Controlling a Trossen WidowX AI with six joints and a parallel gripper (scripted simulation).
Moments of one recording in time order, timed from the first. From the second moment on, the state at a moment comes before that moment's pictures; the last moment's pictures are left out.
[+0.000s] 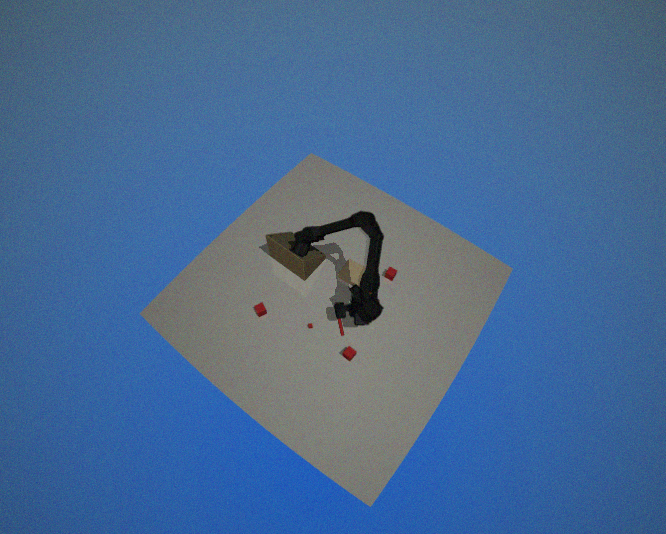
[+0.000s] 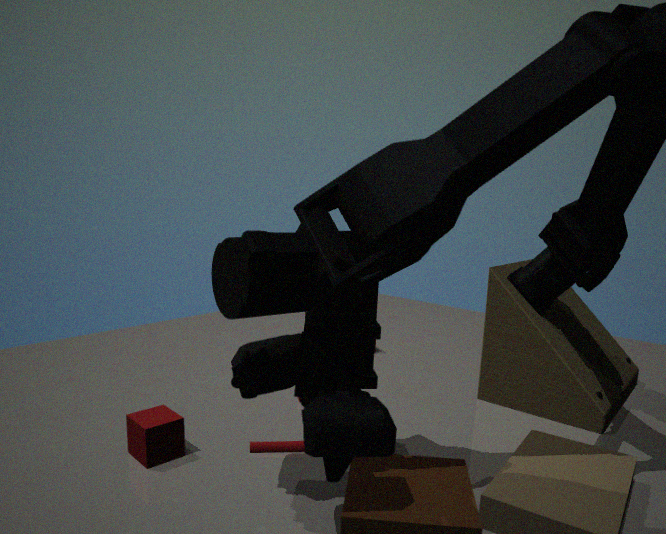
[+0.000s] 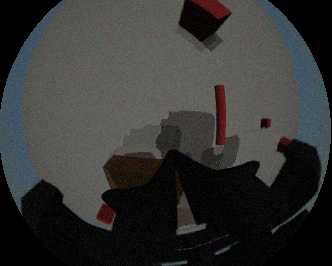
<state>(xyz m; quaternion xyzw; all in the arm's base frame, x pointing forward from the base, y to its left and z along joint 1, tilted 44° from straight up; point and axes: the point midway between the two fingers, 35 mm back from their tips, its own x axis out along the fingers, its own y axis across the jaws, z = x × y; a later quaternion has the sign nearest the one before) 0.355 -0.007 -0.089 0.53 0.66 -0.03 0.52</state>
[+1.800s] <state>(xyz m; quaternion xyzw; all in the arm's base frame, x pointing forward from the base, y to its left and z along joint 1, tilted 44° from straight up) 0.368 -0.029 -0.083 0.53 0.68 -0.03 0.51</state>
